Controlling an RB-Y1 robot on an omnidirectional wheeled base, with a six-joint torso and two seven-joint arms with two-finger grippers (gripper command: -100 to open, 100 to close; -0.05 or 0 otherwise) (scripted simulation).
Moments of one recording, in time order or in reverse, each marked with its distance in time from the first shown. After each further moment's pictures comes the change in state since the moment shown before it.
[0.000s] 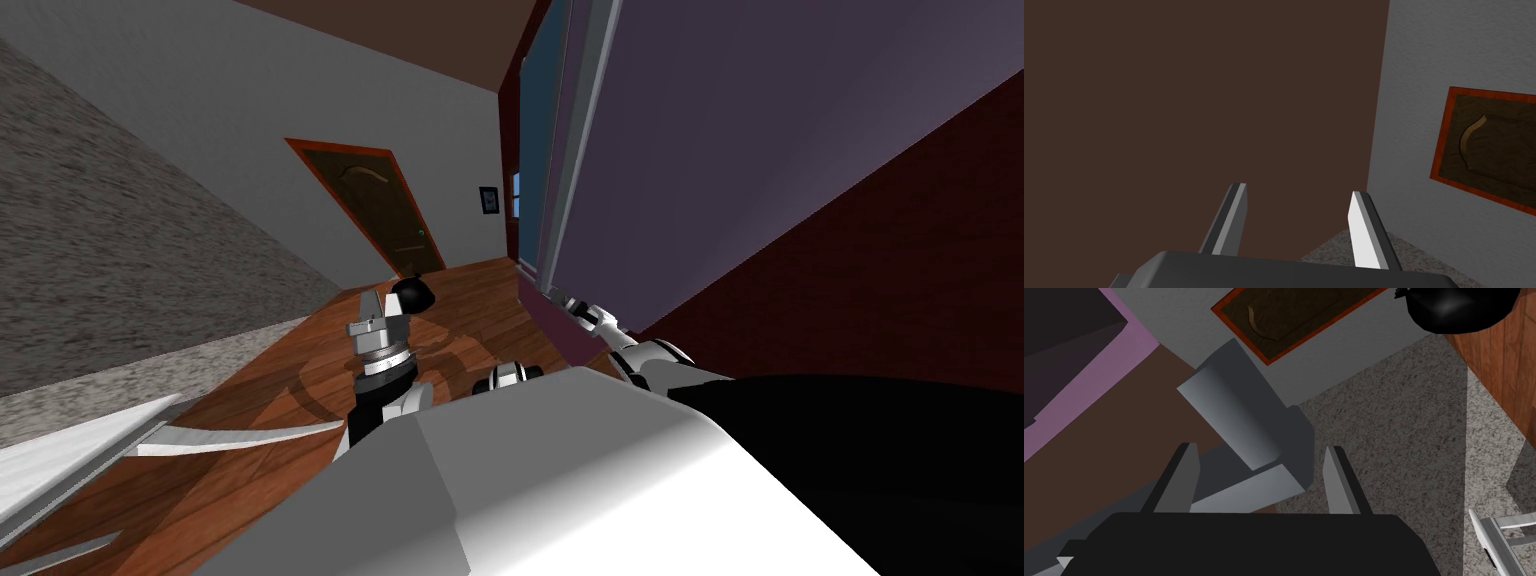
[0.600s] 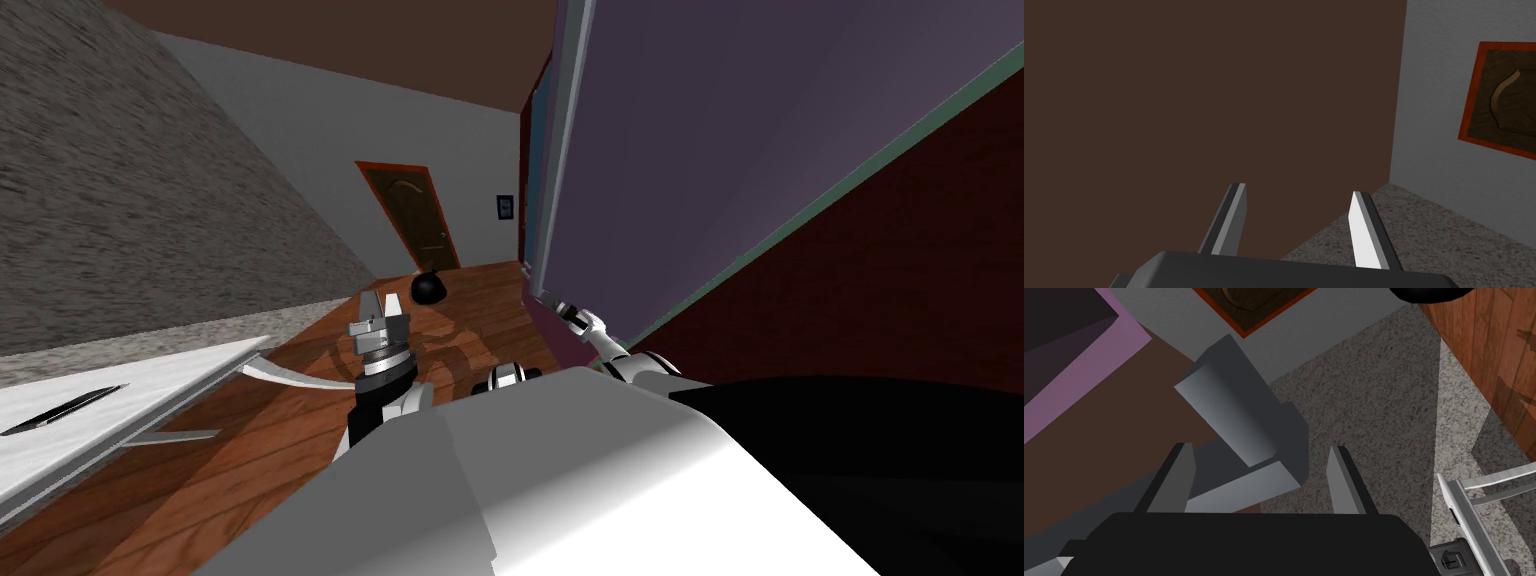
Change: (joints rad) left arm 0.000 0.000 0.000 0.000 0.000 0.000 0.000; right arm 0.068 0.129 -0.041 -0.159 0.141 0.148 -0.019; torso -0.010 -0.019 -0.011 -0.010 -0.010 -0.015
